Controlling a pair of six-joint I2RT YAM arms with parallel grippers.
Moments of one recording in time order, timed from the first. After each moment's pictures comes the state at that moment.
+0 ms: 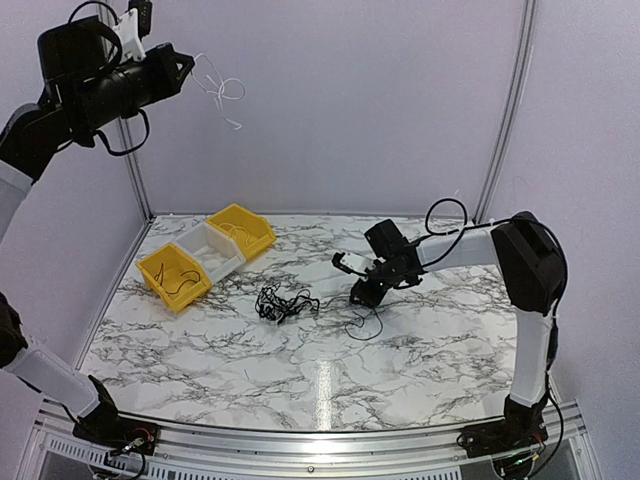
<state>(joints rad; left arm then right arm) -0.74 1.40 2.02 -0.57 -0.35 -0.24 0.58 2.04 1.31 -0.29 -0.14 -0.42</state>
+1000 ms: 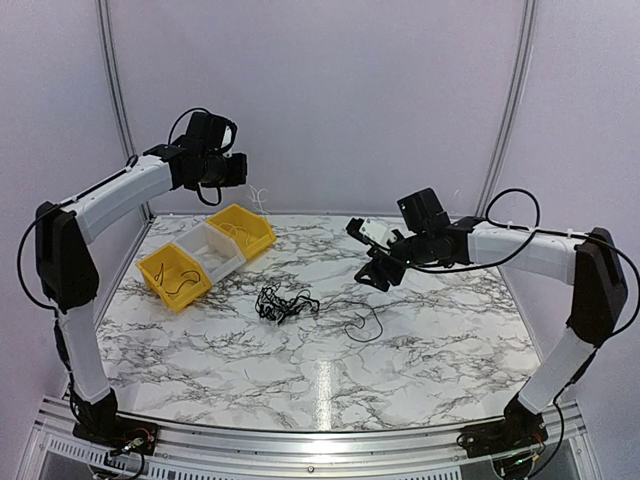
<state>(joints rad) -0.46 1.92 1.90 -0.51 -0.17 -0.27 0.58 1.63 1.19 -0.33 -0.26 -0.47</state>
